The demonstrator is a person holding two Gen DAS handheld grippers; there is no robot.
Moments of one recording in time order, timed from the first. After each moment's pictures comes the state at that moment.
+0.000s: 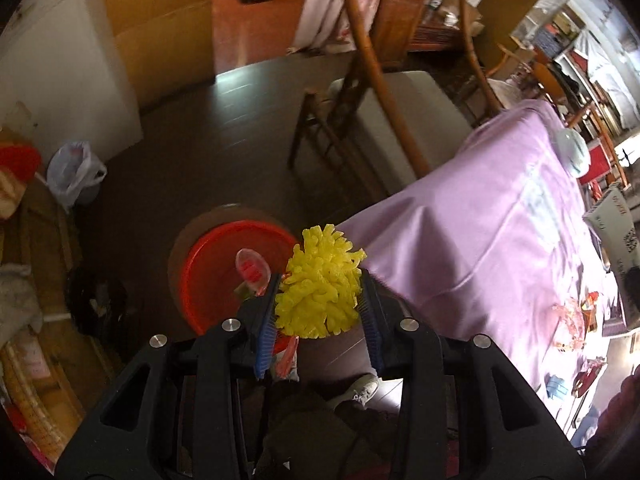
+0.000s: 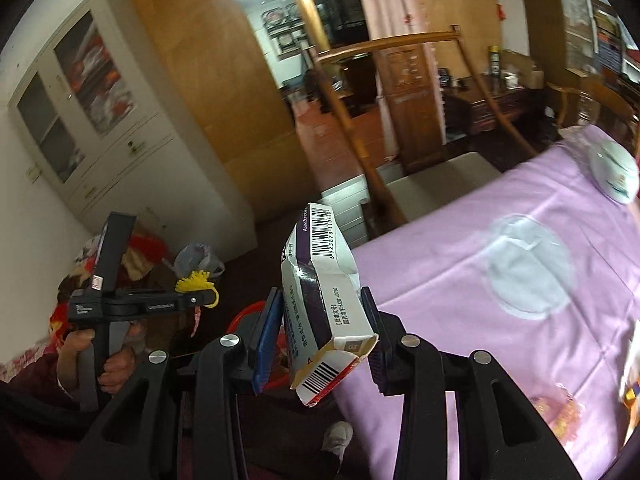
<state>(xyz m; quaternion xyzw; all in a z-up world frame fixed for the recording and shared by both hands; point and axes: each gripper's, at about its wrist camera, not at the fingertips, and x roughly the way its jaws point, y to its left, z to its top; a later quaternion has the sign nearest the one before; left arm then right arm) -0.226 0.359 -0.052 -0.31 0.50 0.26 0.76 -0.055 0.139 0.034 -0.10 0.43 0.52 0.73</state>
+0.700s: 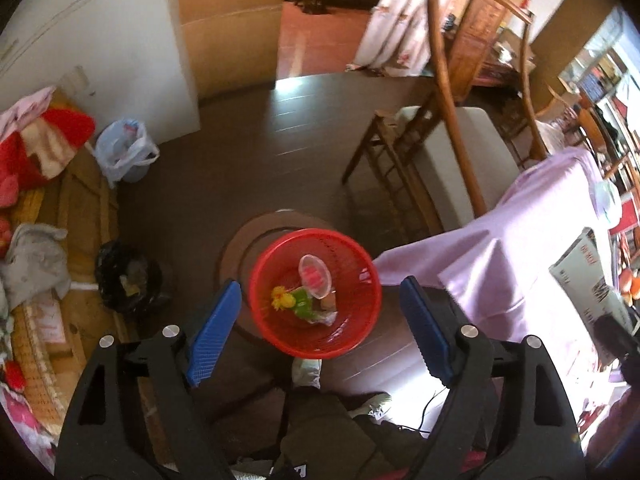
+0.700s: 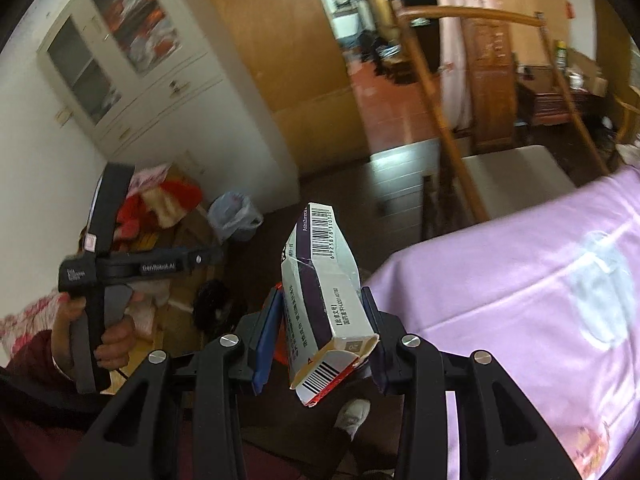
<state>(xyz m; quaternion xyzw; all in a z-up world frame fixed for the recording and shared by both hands) -0.291 0.394 -0.043 -0.34 0.47 0.36 0.73 -0.106 0.224 0.007 -0.18 0.46 0.60 0.64</state>
